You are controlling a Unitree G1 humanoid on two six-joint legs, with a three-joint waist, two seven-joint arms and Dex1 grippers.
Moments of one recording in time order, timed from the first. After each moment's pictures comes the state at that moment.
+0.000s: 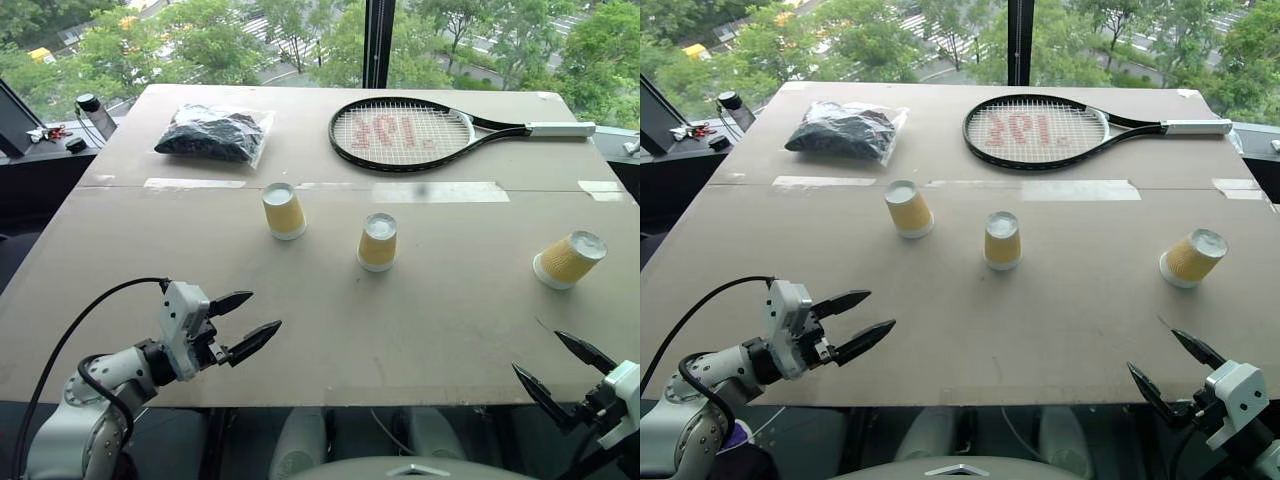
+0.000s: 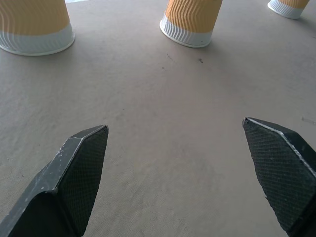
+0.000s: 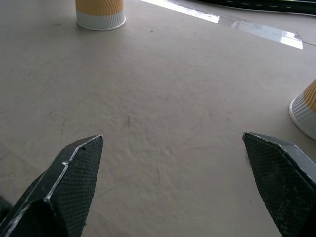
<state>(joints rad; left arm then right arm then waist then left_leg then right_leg) 0.33 0.66 0.31 -0.41 -0.58 0.37 -0.91 0.70 -0.42 -0.41 -0.34 0.42 -0.20 0.86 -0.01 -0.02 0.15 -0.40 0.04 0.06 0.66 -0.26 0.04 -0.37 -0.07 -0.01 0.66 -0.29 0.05</state>
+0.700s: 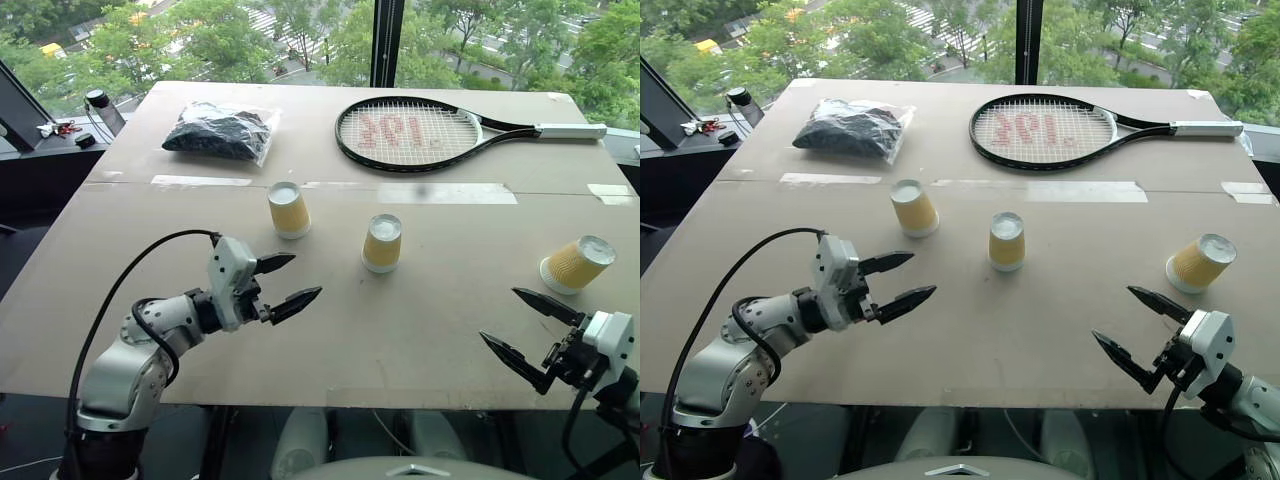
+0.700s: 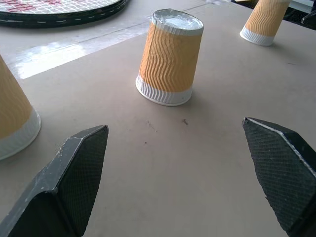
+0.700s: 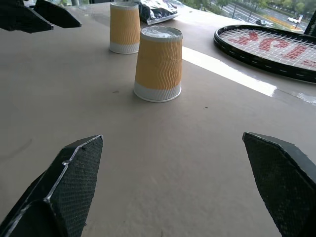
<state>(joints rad) -0.04 0.65 0.10 -0.39 -0.55 0.47 -0.85 0.47 -0.56 -0.31 -0.45 0.55 -0.05 0.93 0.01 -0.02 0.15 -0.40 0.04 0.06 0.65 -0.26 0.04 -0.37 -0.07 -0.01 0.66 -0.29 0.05</state>
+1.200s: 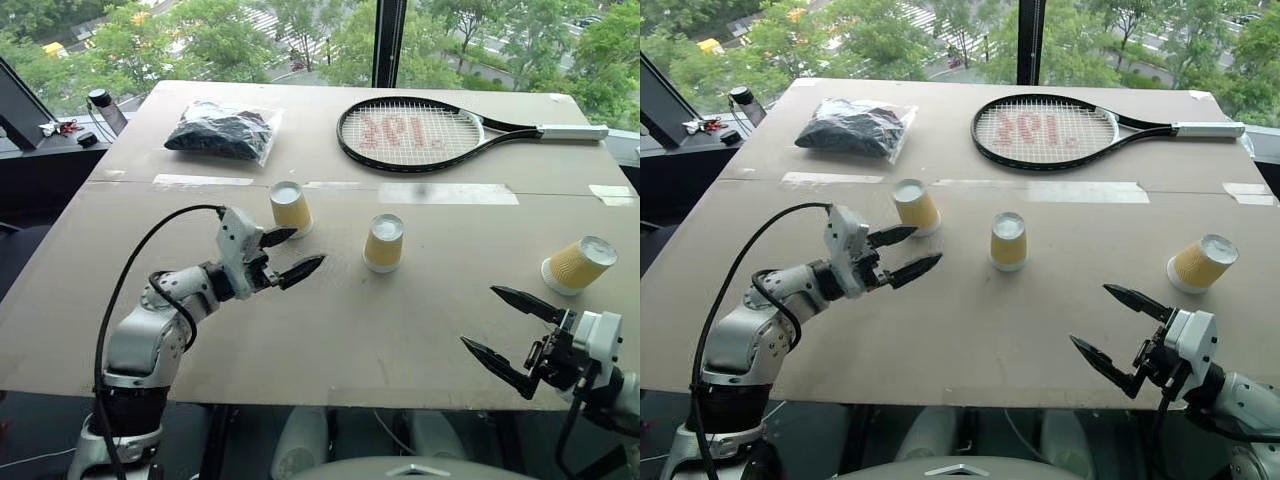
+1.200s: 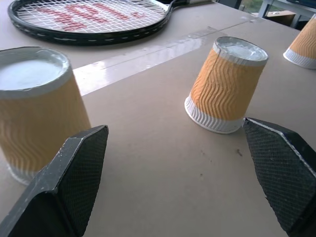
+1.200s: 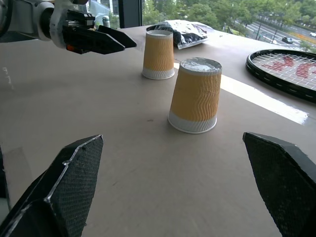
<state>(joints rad) -0.20 0.59 0.04 -0.25 -0.53 0.47 -0.82 0.48 -0.55 -0.25 -0.54 0.56 -0.03 0.92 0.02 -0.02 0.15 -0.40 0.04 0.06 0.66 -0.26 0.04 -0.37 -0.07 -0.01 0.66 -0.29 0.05</state>
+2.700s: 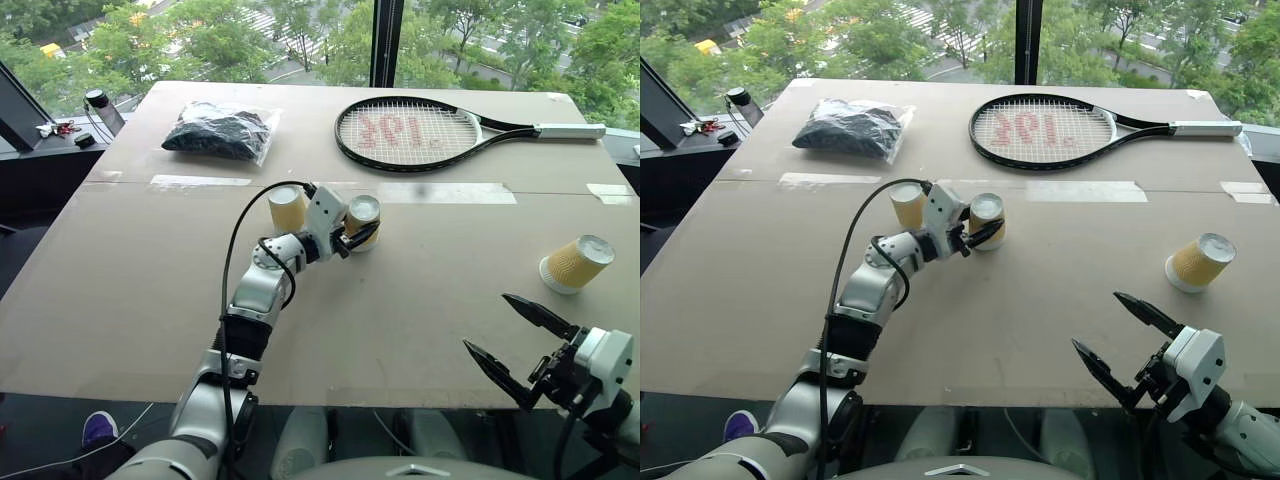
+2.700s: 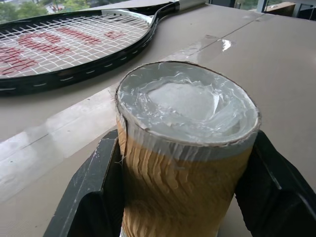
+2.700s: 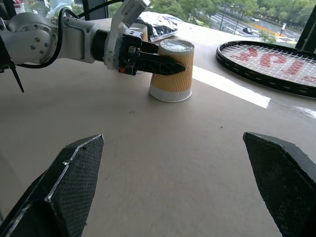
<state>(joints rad) -0.56 0.25 -0.12 0.28 -0.15 0.17 -0.66 0.63 -0.50 -0.25 -0.69 0.49 -0.03 0.76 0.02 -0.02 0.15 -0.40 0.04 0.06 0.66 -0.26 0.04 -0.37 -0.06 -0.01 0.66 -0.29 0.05</state>
